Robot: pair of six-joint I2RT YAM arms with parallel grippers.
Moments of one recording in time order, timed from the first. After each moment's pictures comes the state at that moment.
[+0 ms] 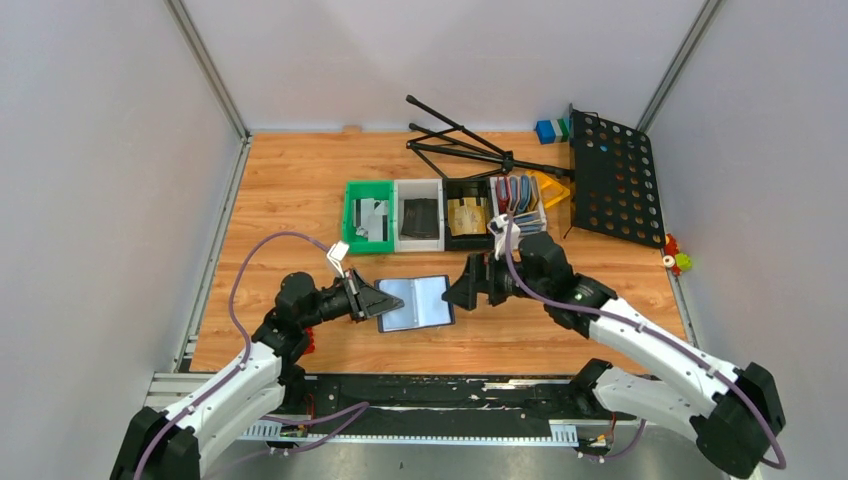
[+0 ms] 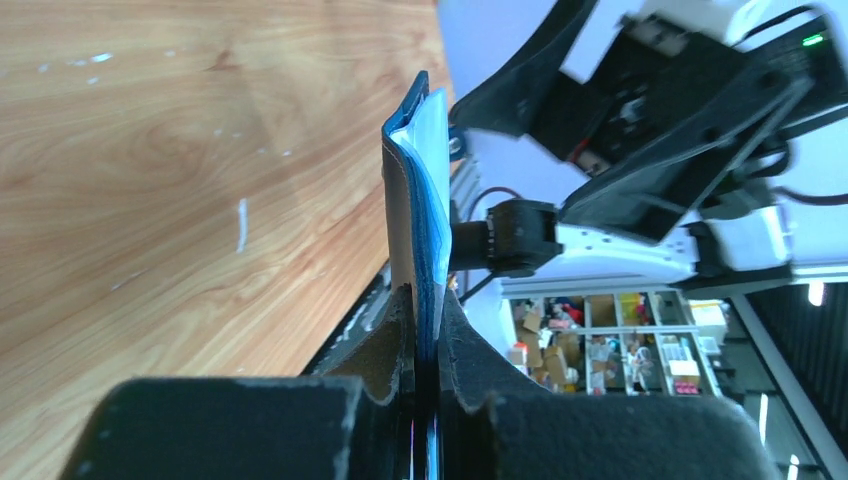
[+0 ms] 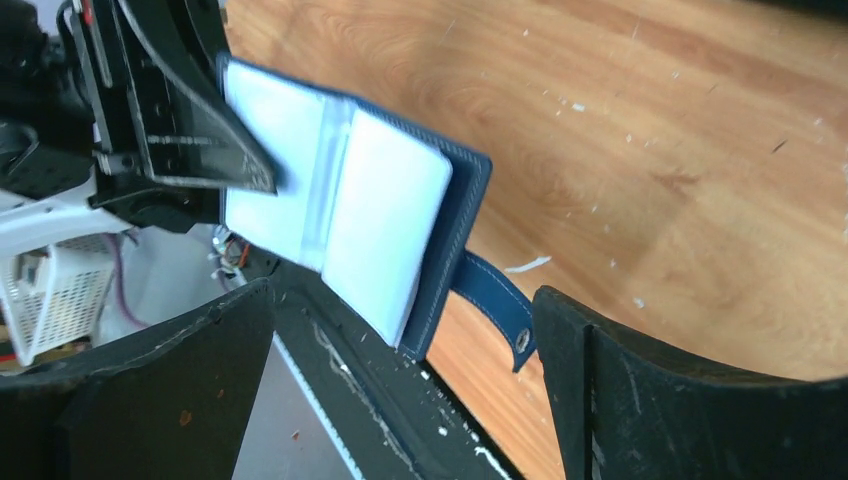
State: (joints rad) left arm -0.46 0.69 0.15 0.34 0.64 -1.08; right arm 0.74 1.01 0.70 -0.19 -0.32 0.57
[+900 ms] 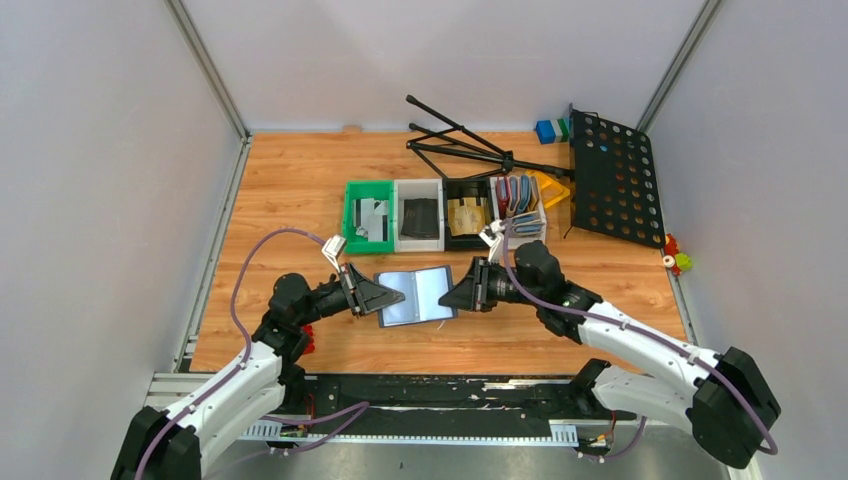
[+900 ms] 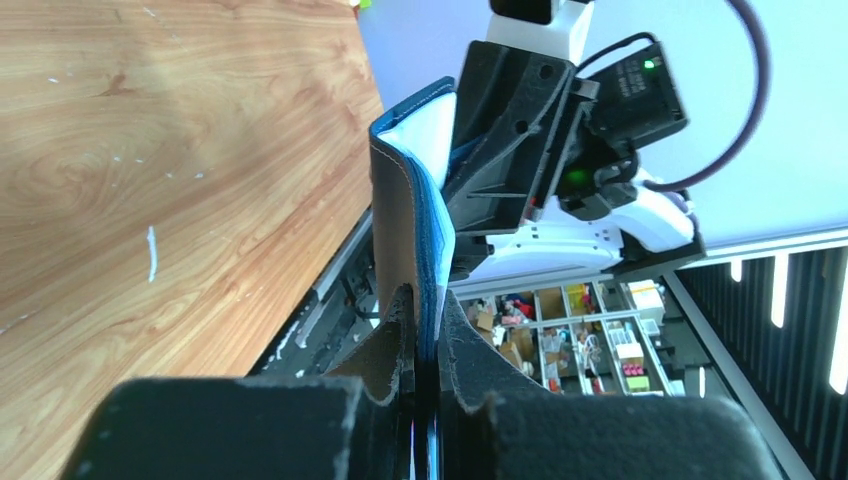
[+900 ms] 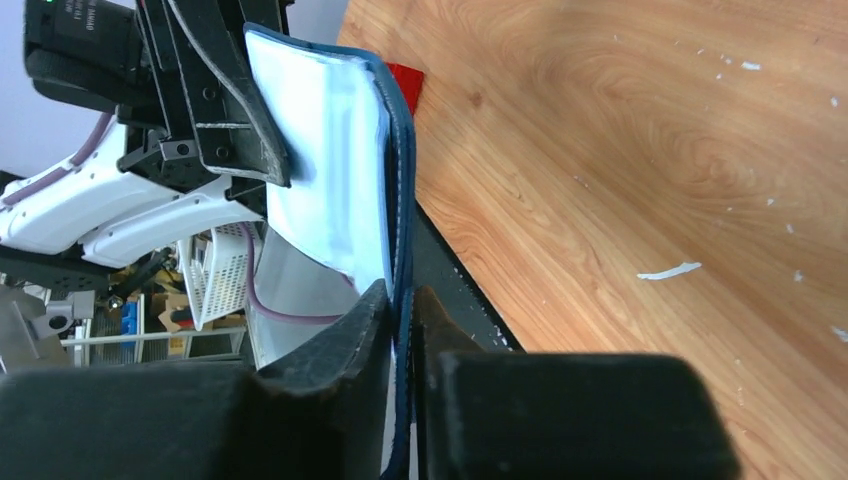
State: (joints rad) left arm -0.46 0.70 0.15 0.56 0.70 -1.26; right arm 0.75 0.99 0.50 0.17 -0.50 0.87
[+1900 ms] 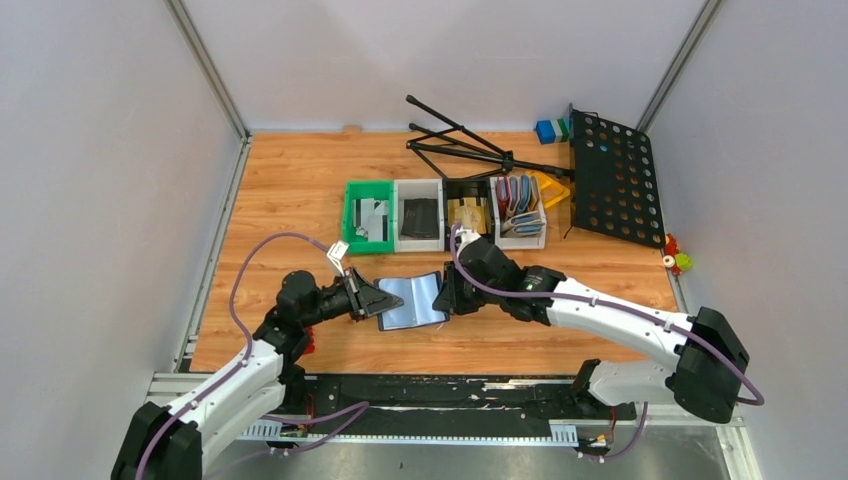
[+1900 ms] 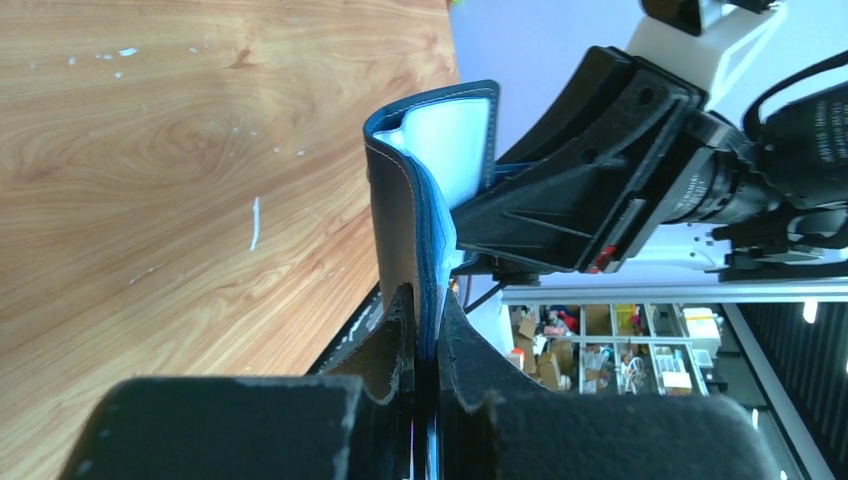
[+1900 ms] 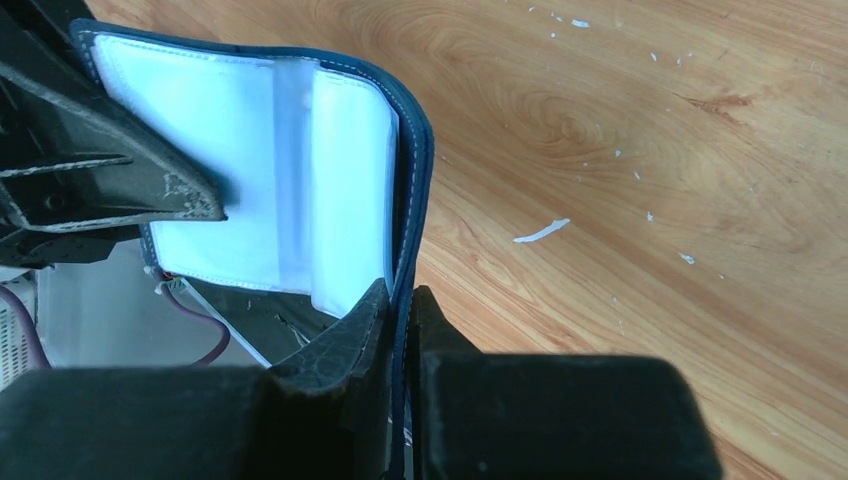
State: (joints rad) left arm -0.46 0.72 0.15 0.40 0.65 -1.13; right arm 0.97 1.25 0.85 -0.34 -0.05 0.72
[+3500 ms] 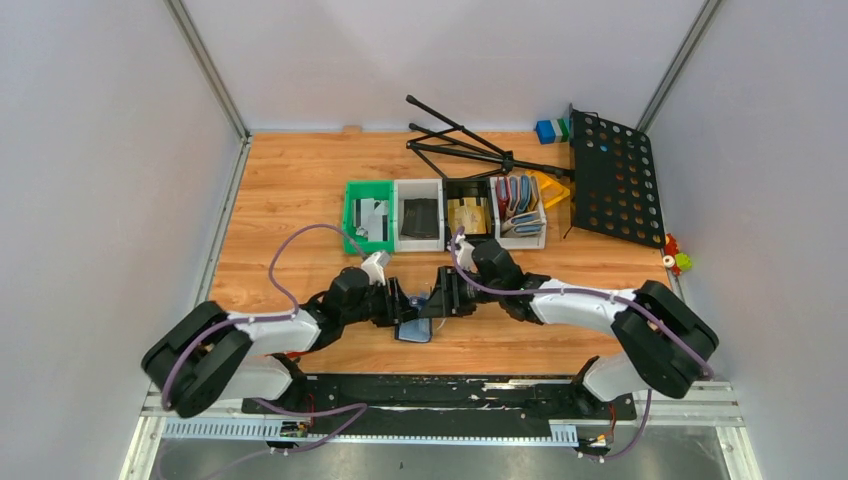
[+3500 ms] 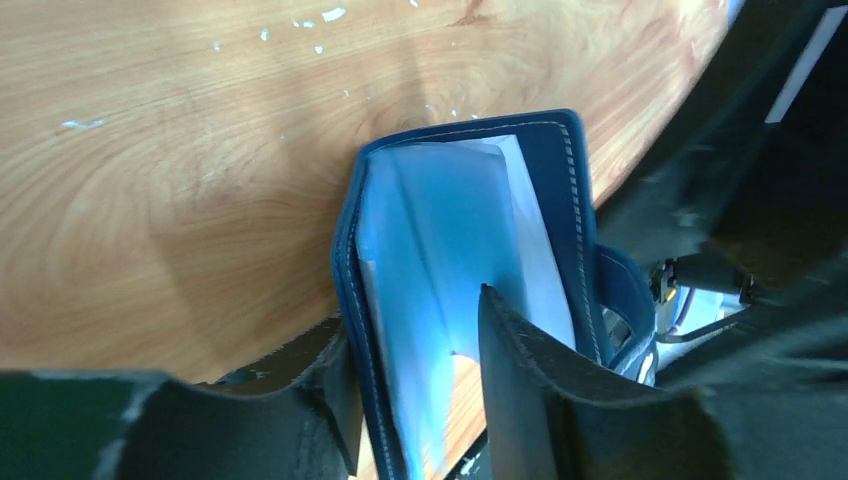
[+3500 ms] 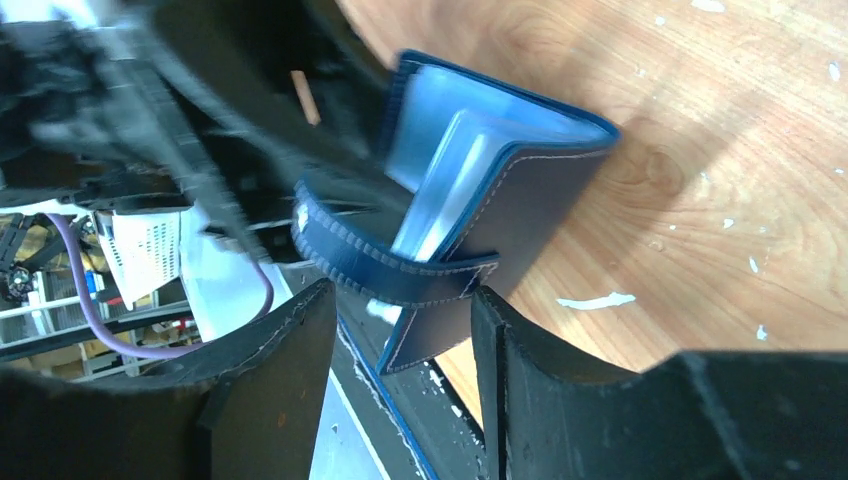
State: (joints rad) left arm -0.73 1.33 0.25 0.52 0.31 -0.84; right arm 0.80 1.40 0.60 0.21 -0.50 0.77
